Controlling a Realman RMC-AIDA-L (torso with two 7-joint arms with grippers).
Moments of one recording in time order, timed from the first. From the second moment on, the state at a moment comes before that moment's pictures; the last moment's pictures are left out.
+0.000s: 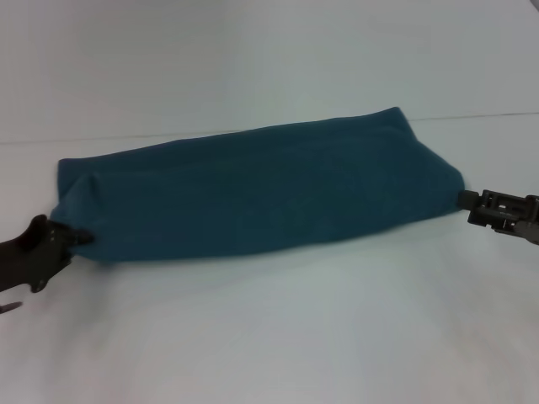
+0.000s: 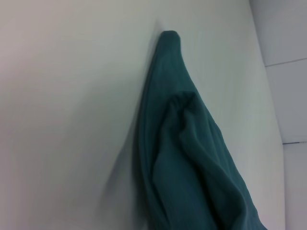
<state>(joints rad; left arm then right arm) -0.53 -2.03 0.55 0.53 2.05 1.12 -2.63 0.44 1.92 -0.54 -0.56 -1.92 -1.49 2.11</state>
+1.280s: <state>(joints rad) -0.46 -1.98 0.47 0.79 2.27 1.27 -2.63 0.42 1.93 -0.53 -0.49 -1.92 -1.41 2.12</state>
